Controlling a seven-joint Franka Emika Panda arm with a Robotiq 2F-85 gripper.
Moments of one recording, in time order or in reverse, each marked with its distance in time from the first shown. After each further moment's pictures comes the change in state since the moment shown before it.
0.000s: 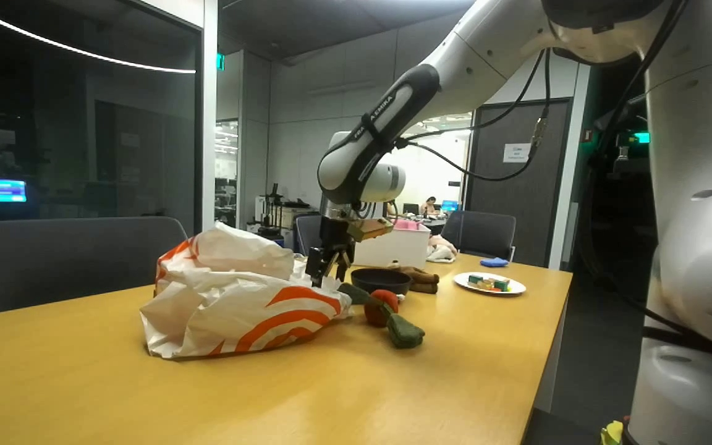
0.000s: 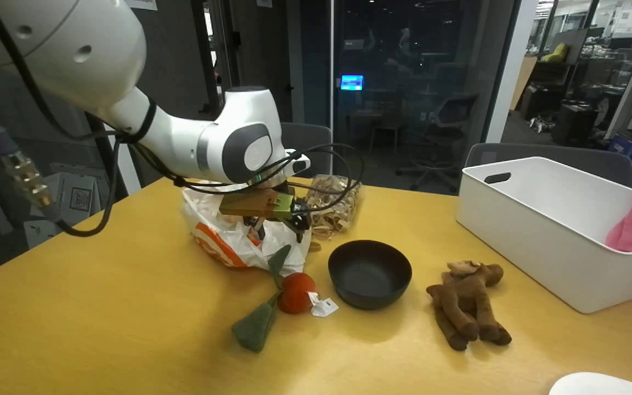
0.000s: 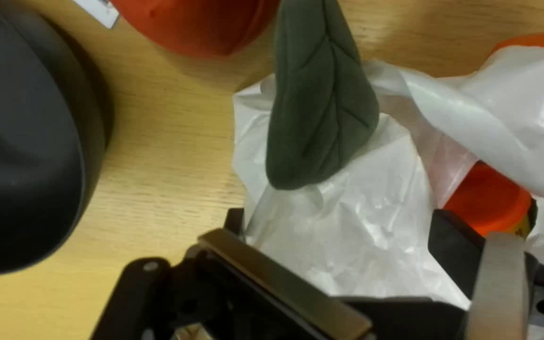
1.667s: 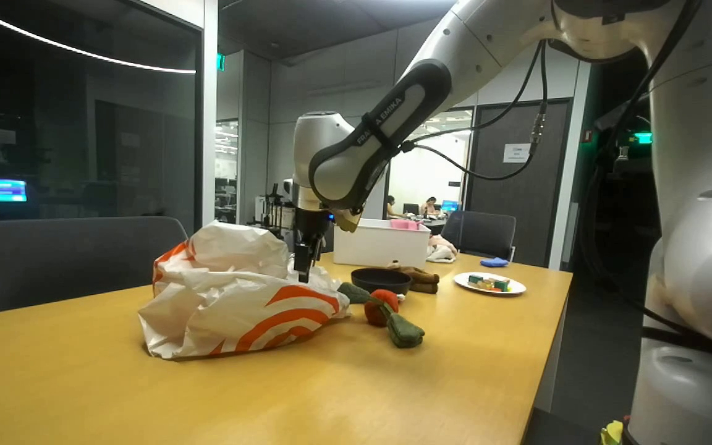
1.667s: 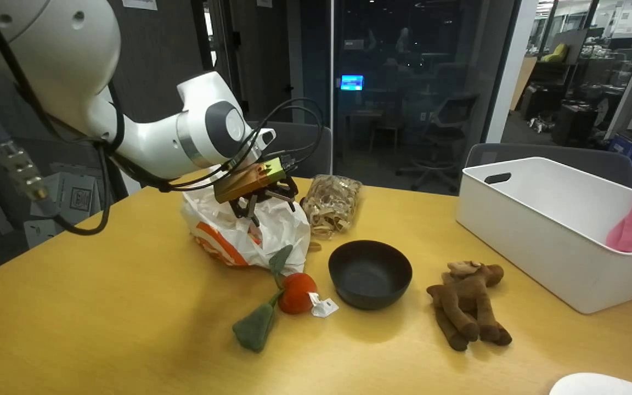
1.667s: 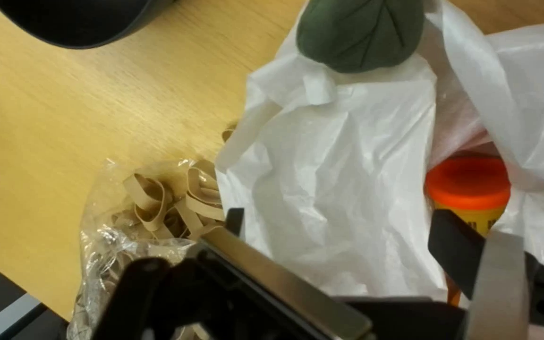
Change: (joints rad) arm 0.040 -0.015 0.058 0.037 -0.394 0.023 -0.012
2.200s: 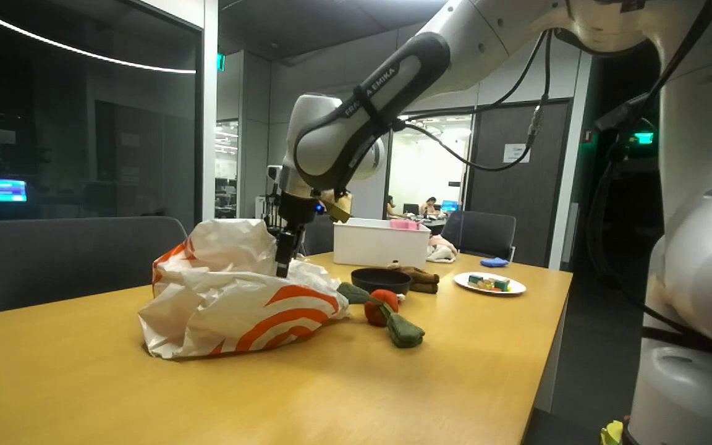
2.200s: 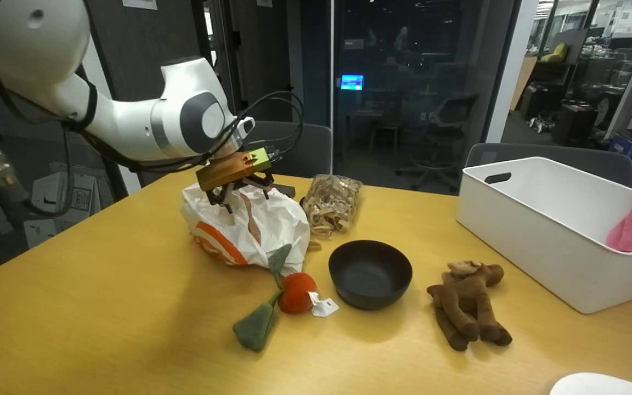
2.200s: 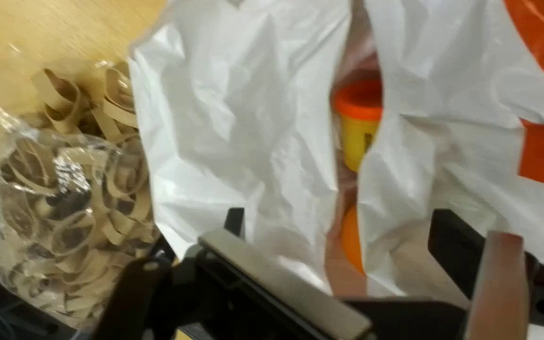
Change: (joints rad) arm 0.000 -0.049 0.078 -0.019 0.251 0.033 -0.267
